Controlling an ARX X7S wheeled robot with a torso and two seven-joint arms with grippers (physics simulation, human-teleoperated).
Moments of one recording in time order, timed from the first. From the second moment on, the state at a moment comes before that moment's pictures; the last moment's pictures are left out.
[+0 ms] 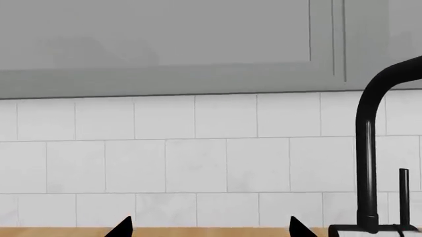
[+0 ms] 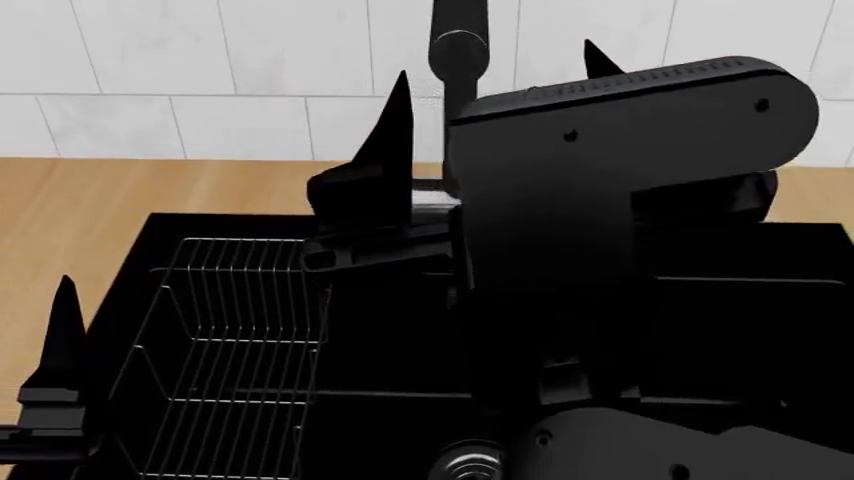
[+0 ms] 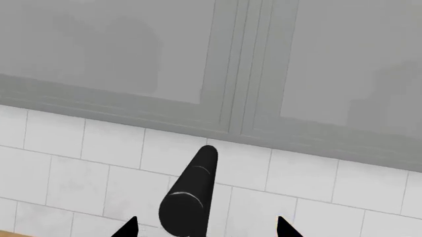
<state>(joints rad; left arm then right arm) -0.10 -0.37 0.11 0.70 -0.31 -0.37 -0.36 1.12 0.58 -0.59 -0.71 1.25 0.85 1.12</state>
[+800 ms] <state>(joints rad) -0.11 -0.38 0.15 0.68 -0.30 -0.37 -0.36 1.08 0.49 -0.67 -0.51 1.02 0.70 0.92</state>
